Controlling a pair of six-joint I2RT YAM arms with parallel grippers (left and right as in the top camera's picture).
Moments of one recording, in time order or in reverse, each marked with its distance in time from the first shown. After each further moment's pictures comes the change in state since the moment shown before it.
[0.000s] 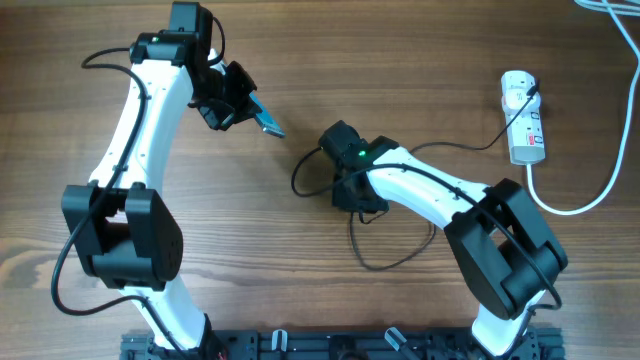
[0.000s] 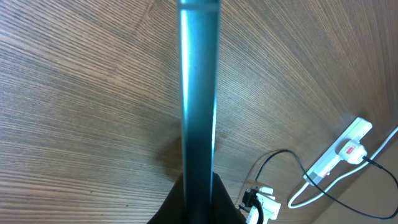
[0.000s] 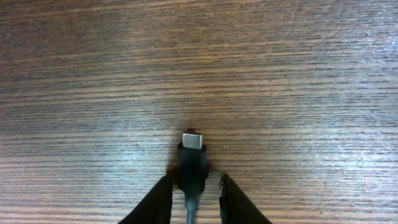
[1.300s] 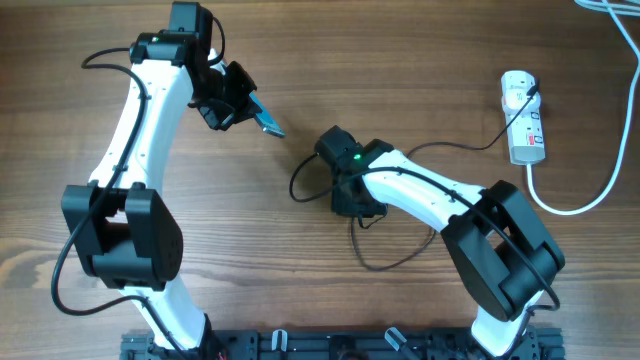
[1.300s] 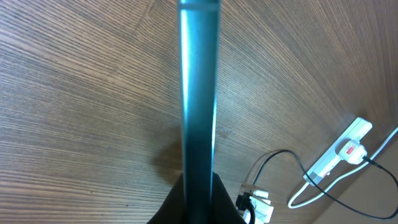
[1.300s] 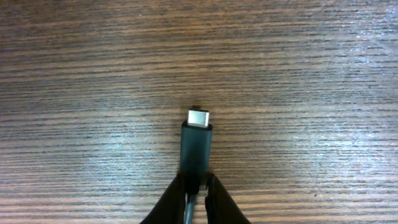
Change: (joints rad) left arm 0.000 0.000 0.000 0.000 0.000 0.000; right arm 0.026 0.002 0.002 -0.039 0.026 0.008
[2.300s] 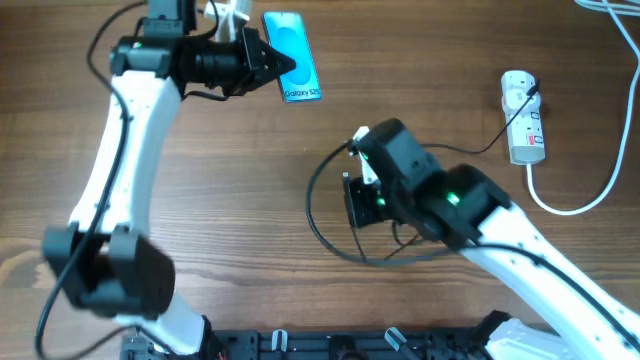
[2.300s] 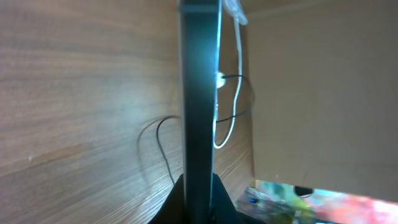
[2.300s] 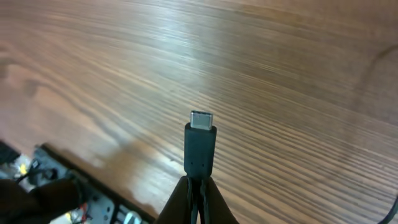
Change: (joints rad) left arm -0.011 -0.175 -0.005 0.271 0.485 0.290; right arm 0.040 -0.623 0.027 -0.140 -0.169 -0.267
